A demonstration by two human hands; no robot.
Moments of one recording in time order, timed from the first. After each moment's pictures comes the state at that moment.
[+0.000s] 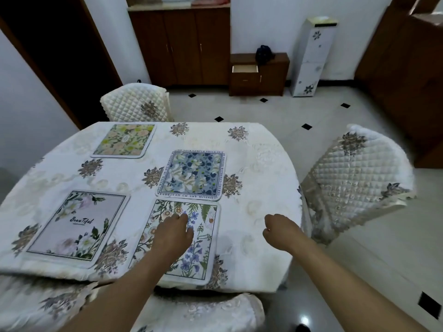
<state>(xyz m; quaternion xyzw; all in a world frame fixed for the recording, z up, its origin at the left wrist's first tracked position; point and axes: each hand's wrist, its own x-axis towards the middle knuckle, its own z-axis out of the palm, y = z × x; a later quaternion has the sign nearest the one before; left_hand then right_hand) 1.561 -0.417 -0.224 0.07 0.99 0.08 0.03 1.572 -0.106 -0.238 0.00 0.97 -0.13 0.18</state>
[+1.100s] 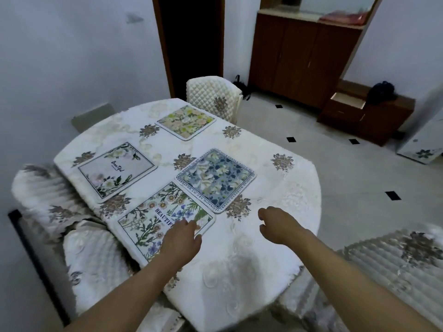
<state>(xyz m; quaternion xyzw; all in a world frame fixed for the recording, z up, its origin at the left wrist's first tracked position) 1.558 -0.263 -0.229 -0.23 0.96 0.14 0.03 1.387 -0.037 -0.188 -0.35 0.92 -0.01 0.19</state>
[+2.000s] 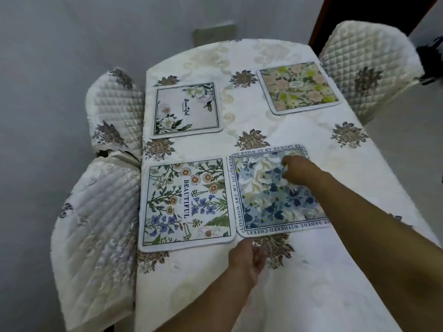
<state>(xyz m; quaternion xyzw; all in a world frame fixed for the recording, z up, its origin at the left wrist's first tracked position) 1.337 -0.200 -0.325 -0.65 -0.02 0.73 -0.19 1.103 -0.334 -0.294 -0.56 0.78 0.07 0.26</state>
